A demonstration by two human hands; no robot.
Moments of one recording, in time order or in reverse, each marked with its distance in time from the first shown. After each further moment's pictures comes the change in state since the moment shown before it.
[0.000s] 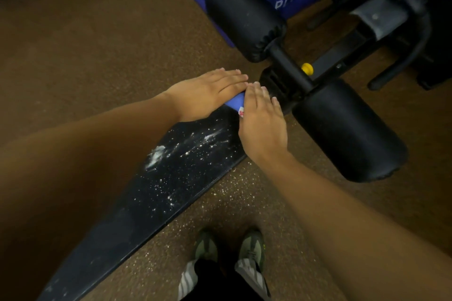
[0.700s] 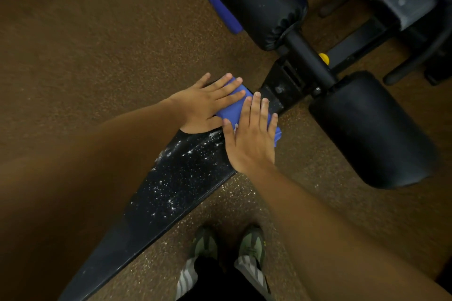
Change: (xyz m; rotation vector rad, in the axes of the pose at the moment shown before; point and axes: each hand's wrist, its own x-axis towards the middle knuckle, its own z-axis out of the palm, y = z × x) left_hand -0.014 -0.020 0.063 -0.038 -0.315 -0.170; right_hand -0.009 -0.013 0.085 0.092 -0.105 0.154
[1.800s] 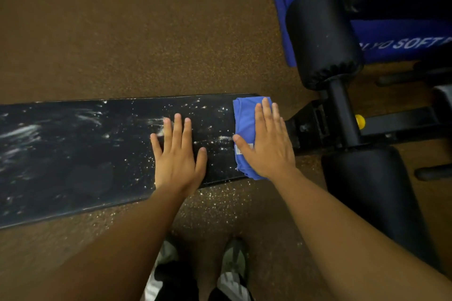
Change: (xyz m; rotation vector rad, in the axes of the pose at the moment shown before) left_hand -0.058 0.147 0.079 -0.486 0.448 -1.291; right_hand 0.059 0.044 -0.018 -0.118 -0.169 -0.590
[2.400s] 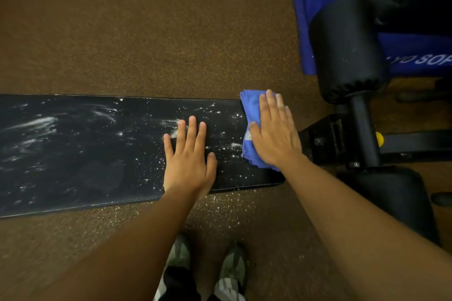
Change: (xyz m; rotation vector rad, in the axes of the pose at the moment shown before) left_hand 0.001 0.000 0.003 0.018 -0.010 -0.009; right_hand 0.050 -0.013 -0.014 -0.059 -0.066 -0.051
